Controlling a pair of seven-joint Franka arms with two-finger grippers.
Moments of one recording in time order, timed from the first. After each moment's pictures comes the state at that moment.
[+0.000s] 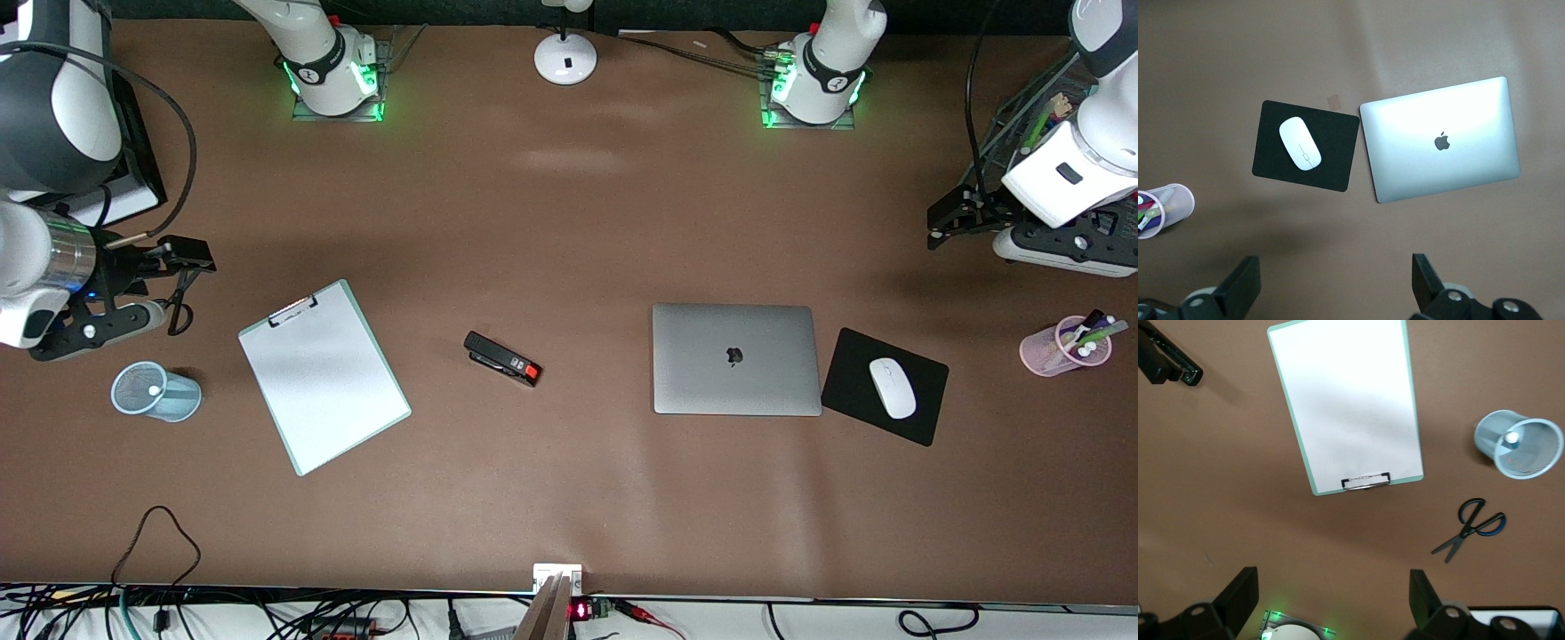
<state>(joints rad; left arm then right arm) 0.00 -0.03 -0.06 -1.75 0.01 1.75 0.13 0.06 0.38 -0.01 -1.25 -0.02 1.38 -0.30</state>
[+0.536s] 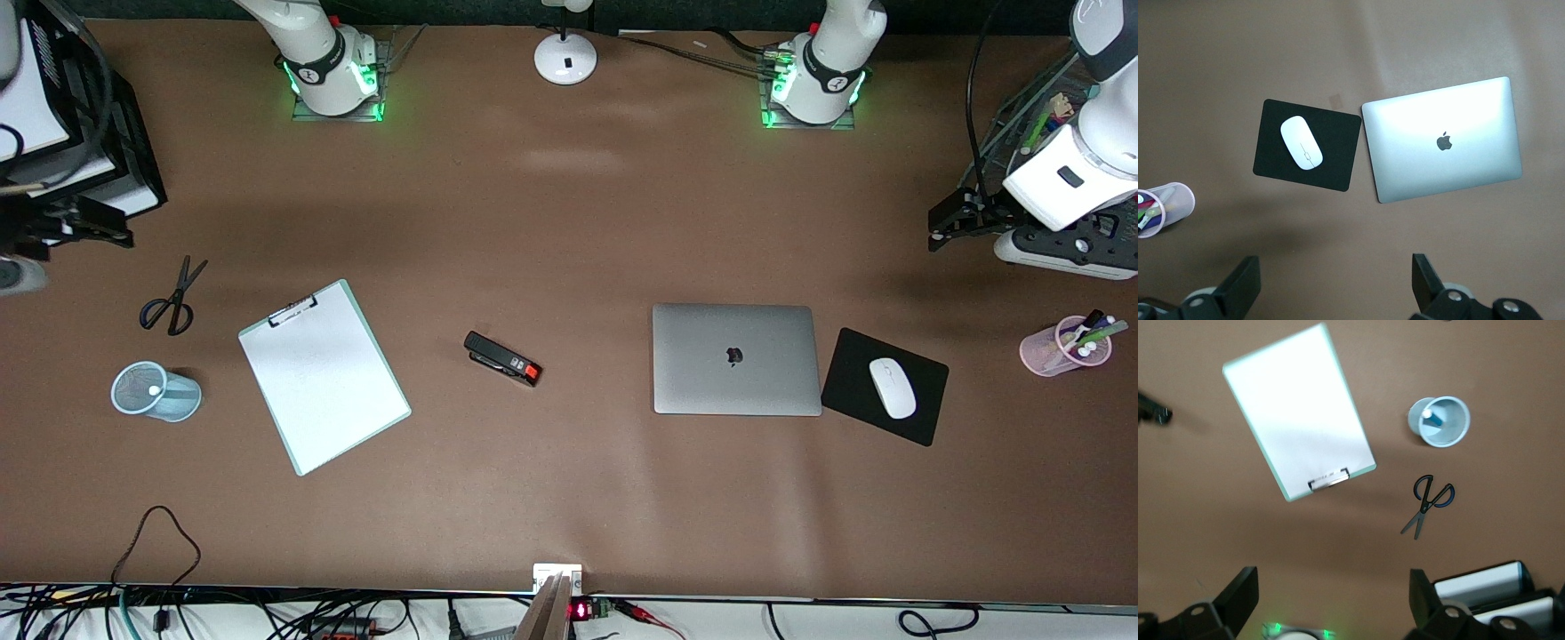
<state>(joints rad) 0.01 -0.02 -0.05 -1.75 0.01 1.76 0.13 0.04 0.25 -0.06 -1.23 -0.05 1.36 -0.14</state>
